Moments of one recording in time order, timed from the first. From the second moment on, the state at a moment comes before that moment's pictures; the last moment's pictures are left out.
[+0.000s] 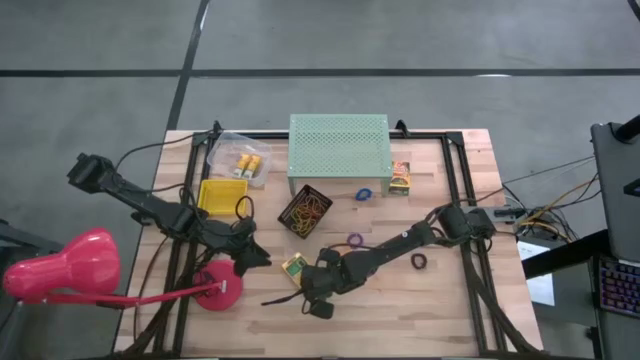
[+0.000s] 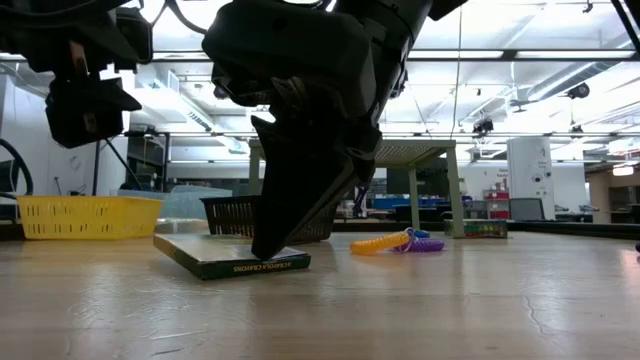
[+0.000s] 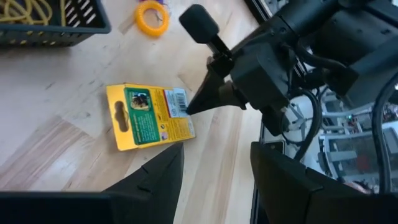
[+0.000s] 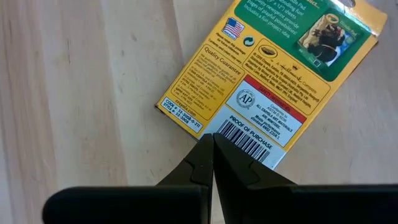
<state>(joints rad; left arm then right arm) -0.41 0.94 0.43 -0.02 -0.09 -1.06 0.37 2.28 1.70 -0.57 0.13 0.57</state>
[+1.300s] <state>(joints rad) -0.24 1.29 0.42 0.01 0.01 -1.17 0.37 2.28 1.69 -0.54 0.13 0.56</state>
